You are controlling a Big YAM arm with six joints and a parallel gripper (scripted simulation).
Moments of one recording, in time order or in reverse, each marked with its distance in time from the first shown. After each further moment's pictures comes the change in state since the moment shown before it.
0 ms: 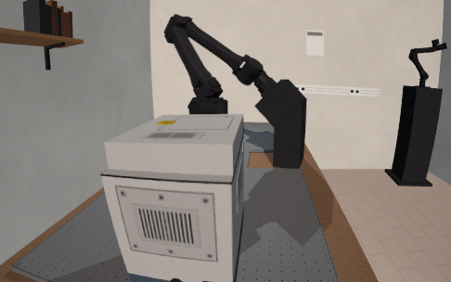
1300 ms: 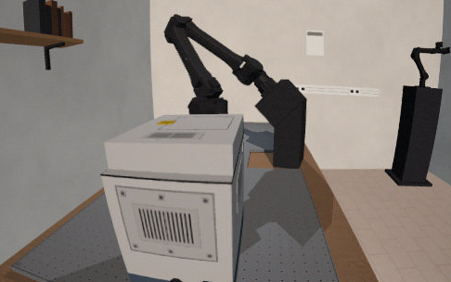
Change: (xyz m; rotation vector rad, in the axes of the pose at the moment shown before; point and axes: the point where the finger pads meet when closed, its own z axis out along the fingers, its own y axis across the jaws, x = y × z) arm 0.000 0.000 0.000 -0.001 0.000 -0.006
